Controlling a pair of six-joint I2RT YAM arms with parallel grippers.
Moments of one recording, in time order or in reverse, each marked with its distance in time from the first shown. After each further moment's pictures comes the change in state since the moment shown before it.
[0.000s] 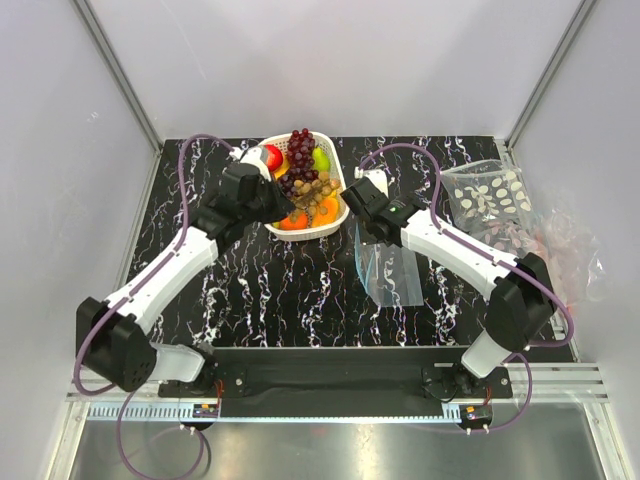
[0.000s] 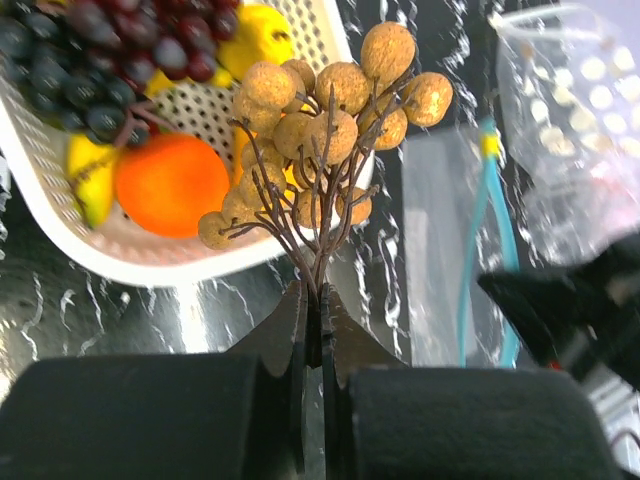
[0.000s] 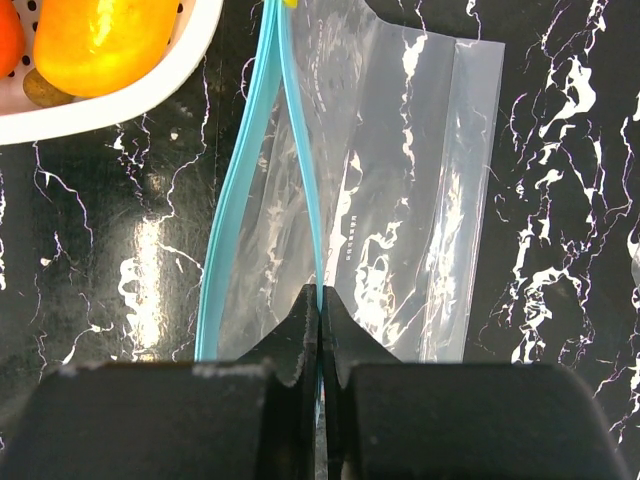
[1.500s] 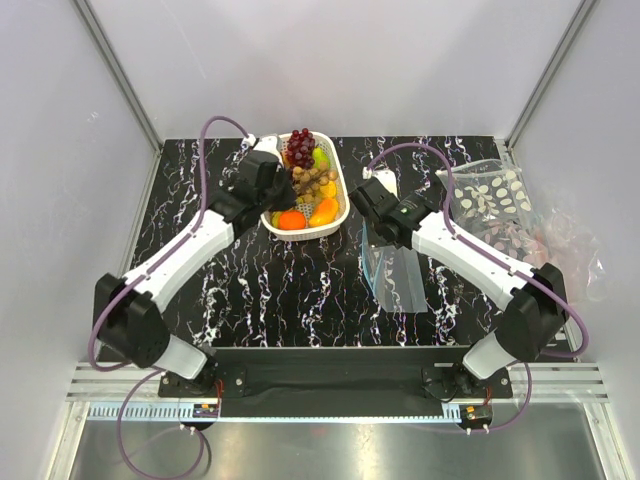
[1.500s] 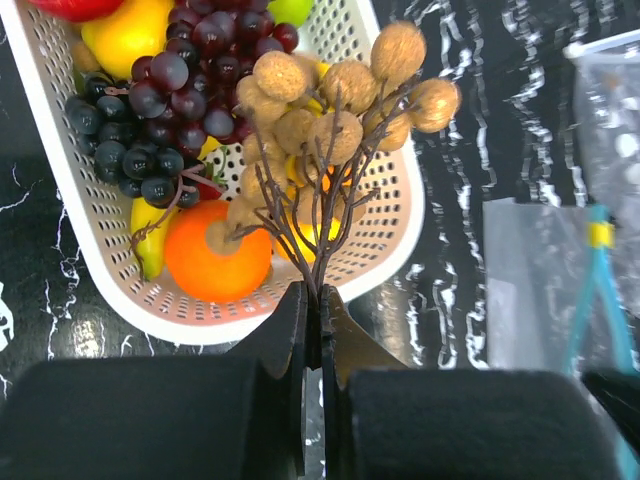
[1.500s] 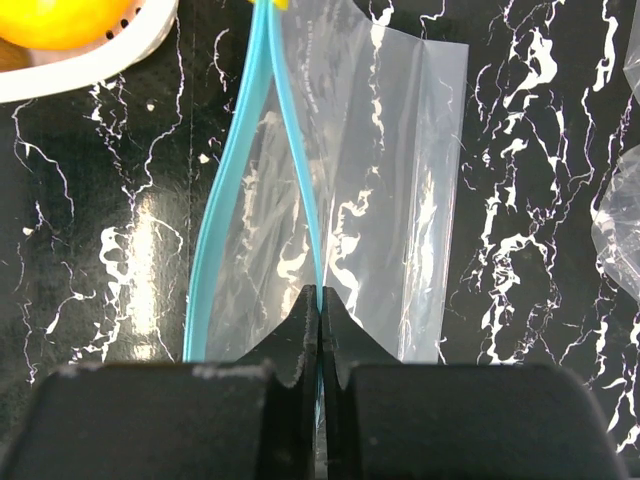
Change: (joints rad) left arm -0.045 0.174 0.165 -0.045 -0.179 0.094; right arm 0.000 -0.074 0.001 -0.101 0.008 0.009
